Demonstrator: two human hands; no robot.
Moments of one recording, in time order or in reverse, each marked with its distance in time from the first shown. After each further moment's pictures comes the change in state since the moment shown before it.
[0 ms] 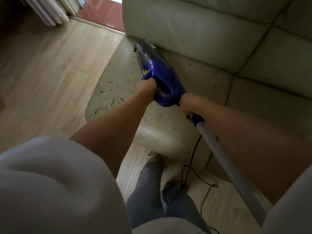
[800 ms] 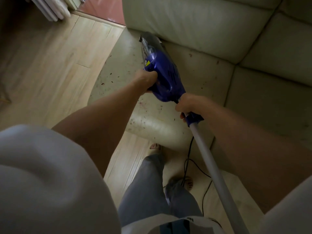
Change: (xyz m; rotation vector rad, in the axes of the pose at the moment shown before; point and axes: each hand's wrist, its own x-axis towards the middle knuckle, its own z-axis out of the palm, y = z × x) left_hand -0.020 -0.004 -0.017 0.342 -0.144 0.142; right_hand -0.007 0.021 0.030 0.188 -0.075 -0.166
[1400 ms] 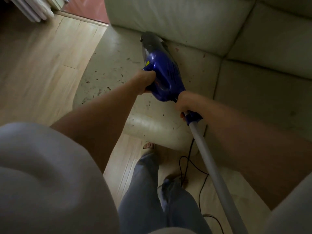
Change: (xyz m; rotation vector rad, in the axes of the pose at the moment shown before) left_hand 0.000 -0.009 0.050 -0.015 -0.123 0.007; right_hand -0.002 0.037 -0.001 -0.154 0.009 0.100
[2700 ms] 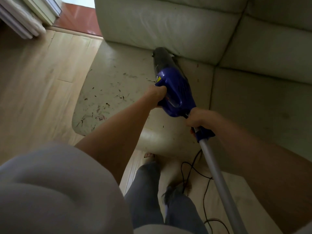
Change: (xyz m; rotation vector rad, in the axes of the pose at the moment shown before) left_hand 0.010 0.015 0.031 0.044 -0.095 -0.043; right_hand -0.001 0.029 -0.012 0.211 -0.035 0.060
